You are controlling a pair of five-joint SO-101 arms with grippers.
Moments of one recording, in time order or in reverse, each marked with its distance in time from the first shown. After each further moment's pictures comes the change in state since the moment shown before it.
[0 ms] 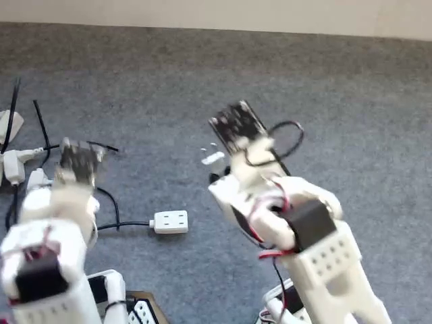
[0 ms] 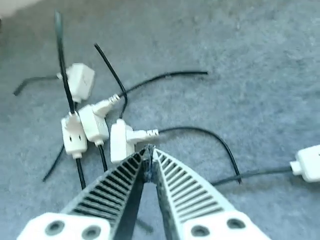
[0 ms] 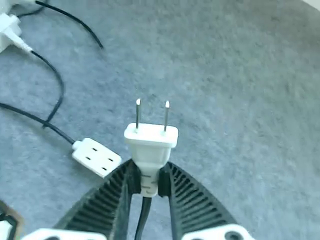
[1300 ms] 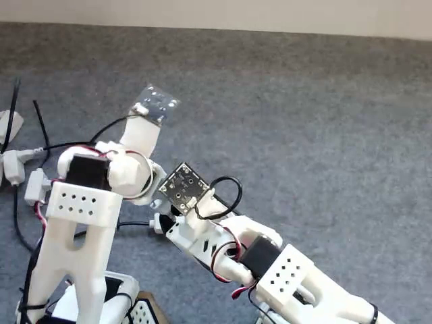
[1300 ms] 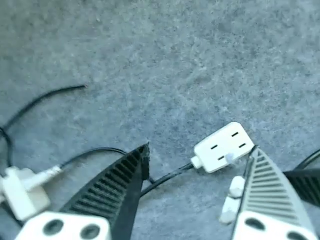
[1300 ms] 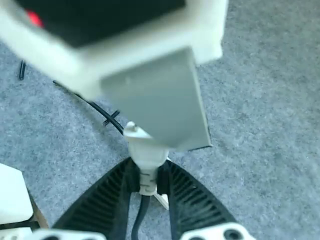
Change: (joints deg) left arm 26.8 34.5 -15.7 0.5 10.1; right arm -18.2 -8.9 39.0 -38.1 -4.5
